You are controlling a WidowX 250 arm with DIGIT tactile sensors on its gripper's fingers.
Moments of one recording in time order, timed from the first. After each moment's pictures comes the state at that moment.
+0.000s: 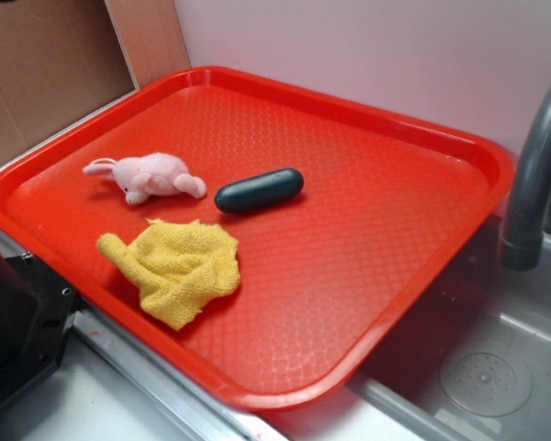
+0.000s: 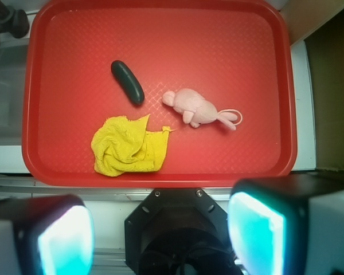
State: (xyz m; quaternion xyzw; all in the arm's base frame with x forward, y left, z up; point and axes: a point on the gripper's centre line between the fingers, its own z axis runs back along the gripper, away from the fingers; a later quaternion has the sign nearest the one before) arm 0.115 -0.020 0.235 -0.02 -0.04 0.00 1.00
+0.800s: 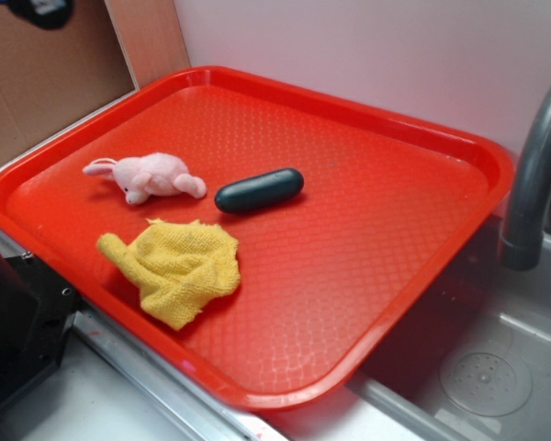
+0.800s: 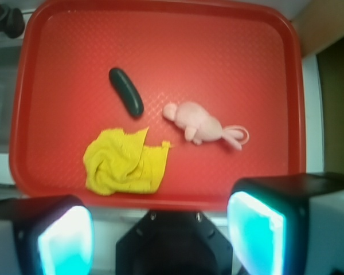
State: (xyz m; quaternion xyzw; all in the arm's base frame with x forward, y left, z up) arm 0.146 -0.016 0.205 -0.01 -0.05 -0.02 1.00
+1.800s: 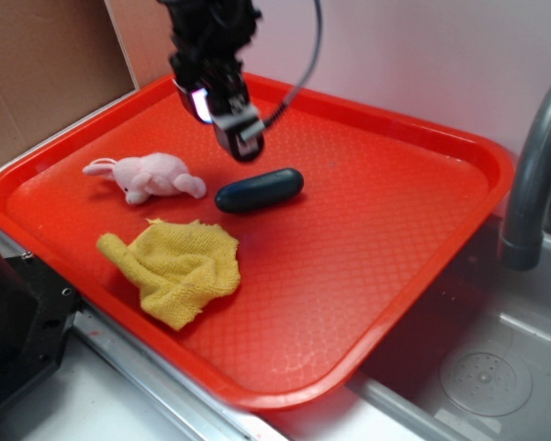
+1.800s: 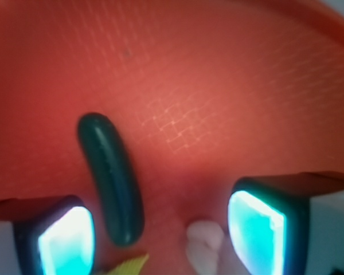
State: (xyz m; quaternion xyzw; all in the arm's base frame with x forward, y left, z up) arm 0.243 -0.034 0.063 -0.02 -0.01 -0.14 0.99
